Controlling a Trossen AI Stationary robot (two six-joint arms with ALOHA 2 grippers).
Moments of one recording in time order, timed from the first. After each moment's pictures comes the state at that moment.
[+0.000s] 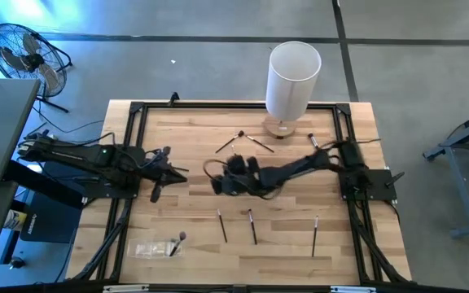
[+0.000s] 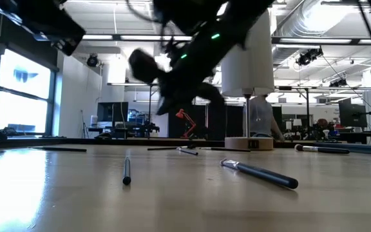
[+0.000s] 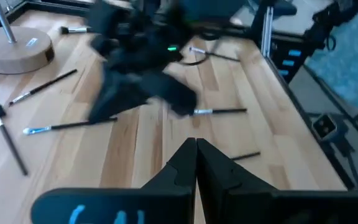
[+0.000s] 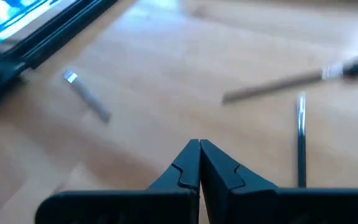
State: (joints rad) left arm -0.17 0.57 0.50 -0.29 -0.04 -0.18; right arm 0.11 2.10 1.41 -0.12 0.72 0.94
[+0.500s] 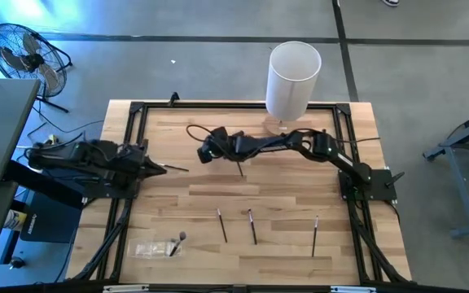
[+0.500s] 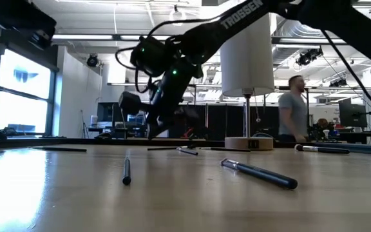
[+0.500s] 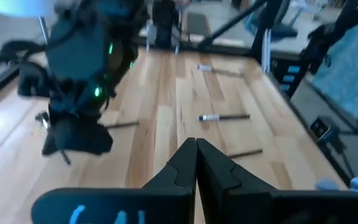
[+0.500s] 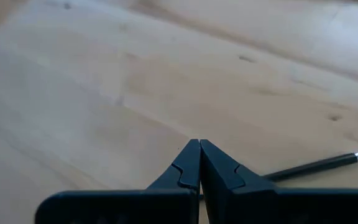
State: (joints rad) left arm -0.17 0.17 0.50 -0.59 -0.10 -0.15; right arm -0.15 2.38 1.83 -0.39 0.46 0.86
